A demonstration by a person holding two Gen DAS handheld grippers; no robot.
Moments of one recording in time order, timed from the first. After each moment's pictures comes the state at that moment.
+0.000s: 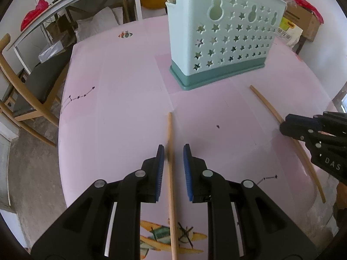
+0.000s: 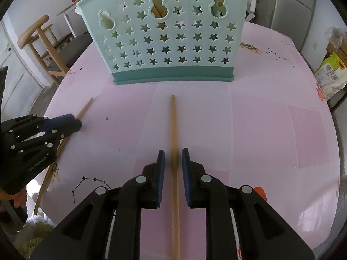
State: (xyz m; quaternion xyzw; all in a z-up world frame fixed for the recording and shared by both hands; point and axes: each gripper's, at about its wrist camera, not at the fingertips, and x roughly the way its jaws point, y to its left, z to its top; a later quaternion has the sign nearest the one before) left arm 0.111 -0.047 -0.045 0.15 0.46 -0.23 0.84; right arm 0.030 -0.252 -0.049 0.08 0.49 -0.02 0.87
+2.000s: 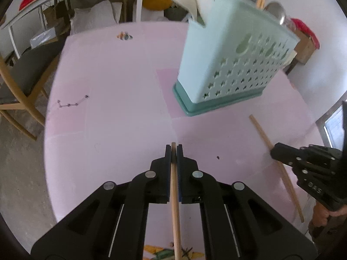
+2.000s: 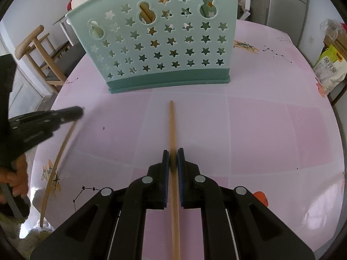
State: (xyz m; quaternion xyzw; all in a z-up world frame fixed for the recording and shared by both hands) left arm 0.149 -0.028 -0.032 0.06 0.47 -0.28 0.84; right arm 0.035 -0.260 -0.051 0.10 0.49 -0.02 0.87
